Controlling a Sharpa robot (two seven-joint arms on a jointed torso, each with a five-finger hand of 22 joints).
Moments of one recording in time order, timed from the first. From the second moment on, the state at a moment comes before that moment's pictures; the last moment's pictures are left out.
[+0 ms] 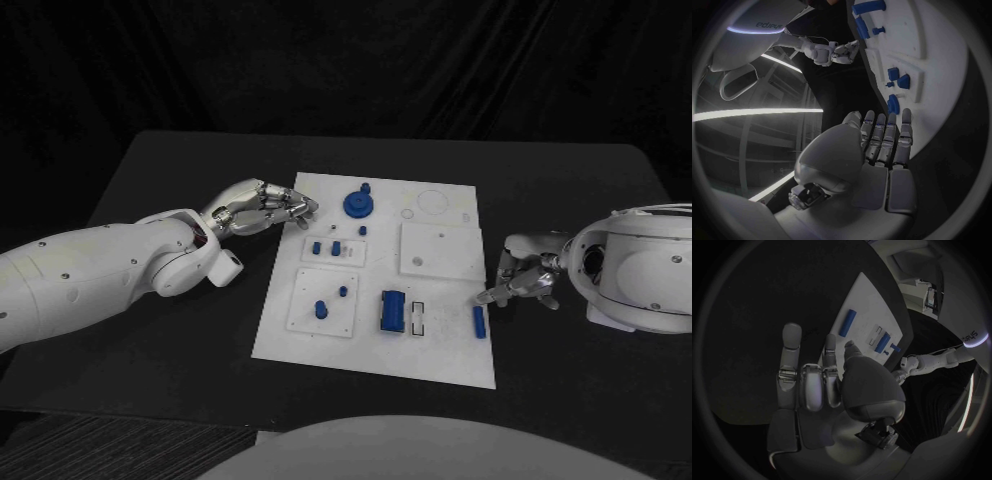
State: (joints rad) left arm 1.21 -0.89 -0.21 1.34 -0.54 -0.01 0.58; left_hand 1.53 0.24 -0.13 0.28 0.51 0.74 0.14 0.20 0.14 0.50 0.20 0.54 0.09 0.50 0.18 0.50 0.12 0.17 0.59 0.28 0.09 0.87; right arm 1.35 -1.15 -0.21 1.92 -1.27 0.17 -0.62; right_hand 1.13 0.03 -0.10 0.21 0.14 1.25 0.01 0.14 0.49 1.47 -0.05 1.57 1.31 1.47 -0.11 1.48 1.31 0.16 1.47 0.00 0.26 1.29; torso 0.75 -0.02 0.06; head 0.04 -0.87
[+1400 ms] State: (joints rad) left arm 1.21 -0.89 -0.21 1.34 -0.54 -0.01 0.57; left_hand 1.53 0.24 -0.13 0.29 0.51 0.74 0.14 0.20 0.14 0.50 0.20 0.54 0.09 0.50 0.18 0.50 0.12 0.17 0.59 0.28 0.09 0.87; right arm 1.27 -1.09 -0.20 1.90 -1.22 0.15 -0.62; right_hand 1.28 0.01 -0.04 0.05 0.42 1.16 0.06 0.10 0.62 1.47 -0.03 1.57 1.31 1.47 -0.09 1.46 1.23 0.16 1.46 0.01 0.16 1.25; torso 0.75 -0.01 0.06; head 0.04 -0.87
